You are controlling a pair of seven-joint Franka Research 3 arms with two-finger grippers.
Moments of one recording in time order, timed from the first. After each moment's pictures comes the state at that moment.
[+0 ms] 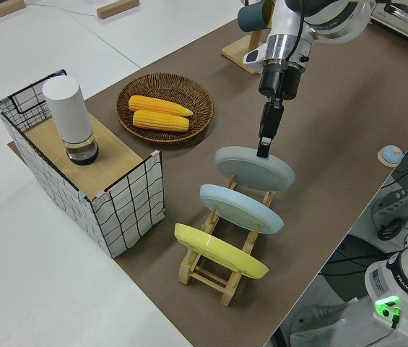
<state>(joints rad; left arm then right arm) -0.15 -0.05 0.05 -2.10 0.75 1.46 -0.72 -0.26 0.02 0.38 -1.48 -0.03 1.38 0.04</state>
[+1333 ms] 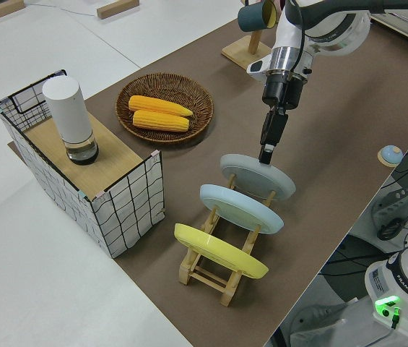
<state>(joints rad) -0.18 -0.04 0.04 -2.17 0.77 1.49 -0.83 -0.26 0.02 0.38 -1.48 -0.03 1.38 0.04</state>
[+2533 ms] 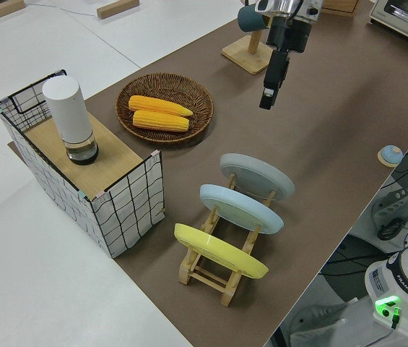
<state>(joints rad) -0.17 -0.07 0.05 -1.90 0.49 1.50 -0.48 -0.26 0.02 0.38 -1.48 -0.03 1.38 0.04</state>
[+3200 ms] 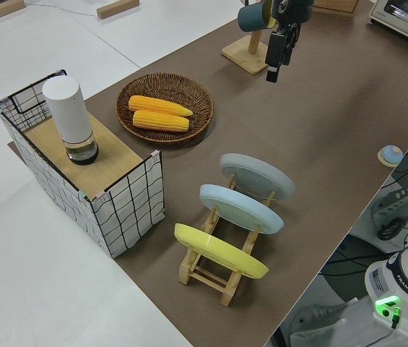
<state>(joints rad) -0.10 -0.04 0.05 -1.74 0.05 1.56 -0.24 -0.26 0.02 0.38 -1.48 -0.03 1.38 0.04</state>
